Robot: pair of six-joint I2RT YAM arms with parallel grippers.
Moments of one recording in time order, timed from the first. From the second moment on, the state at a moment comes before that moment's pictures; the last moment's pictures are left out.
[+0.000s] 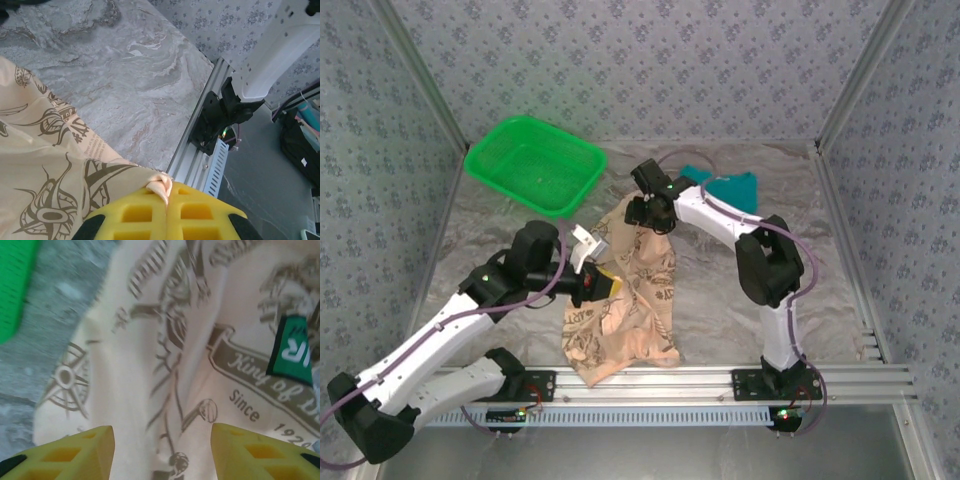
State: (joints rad) left arm -0.71 0.89 0.86 -0.58 0.64 -0.25; right arm 0.65 2.04 1.67 -0.71 -0.05 0.75
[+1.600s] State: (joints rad) left arm -0.49 1.06 1.79 -1.11 0.59 0.40; right arm 0.48 0.93 1.37 -1.01 0.48 0.92
